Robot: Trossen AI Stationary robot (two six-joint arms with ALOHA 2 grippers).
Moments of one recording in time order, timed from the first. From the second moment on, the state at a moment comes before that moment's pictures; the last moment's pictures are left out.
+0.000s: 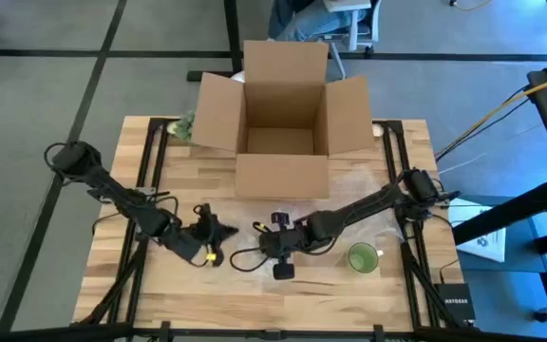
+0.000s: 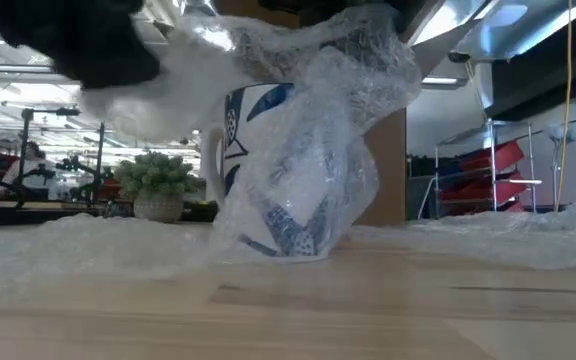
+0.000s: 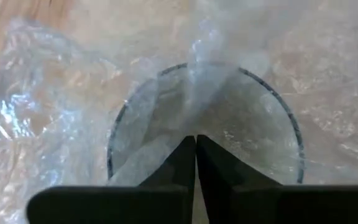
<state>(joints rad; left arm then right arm) -0.56 1.34 0.56 0.26 -0.79 -0.61 0.34 1.97 1.46 -0.48 0.12 0.22</state>
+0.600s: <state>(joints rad) -0.49 1.71 0.70 0.63 -0.56 -0.43 0.34 1.97 1.46 -0.48 0.11 0.21</state>
